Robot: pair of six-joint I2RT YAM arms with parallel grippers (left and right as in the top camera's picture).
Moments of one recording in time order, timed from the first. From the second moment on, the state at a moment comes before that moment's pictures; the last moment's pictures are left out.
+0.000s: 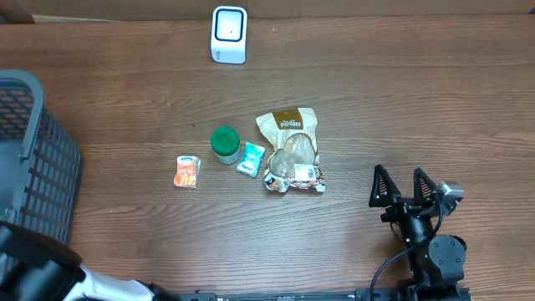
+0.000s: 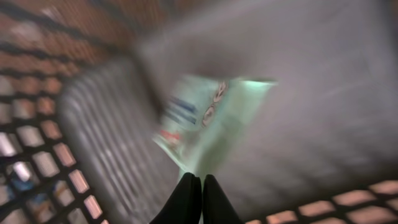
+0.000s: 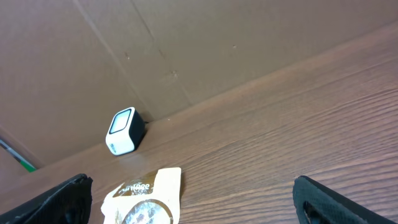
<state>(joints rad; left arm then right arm) 0.96 1.84 1.75 -1.20 -0.15 -0.16 0.11 0.01 0.04 -0.08 0.00 0.47</state>
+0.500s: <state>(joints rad) 0.88 1.52 1.82 -1.15 -0.09 -0.24 0.11 0.01 0.04 -0.08 0.00 0.47</state>
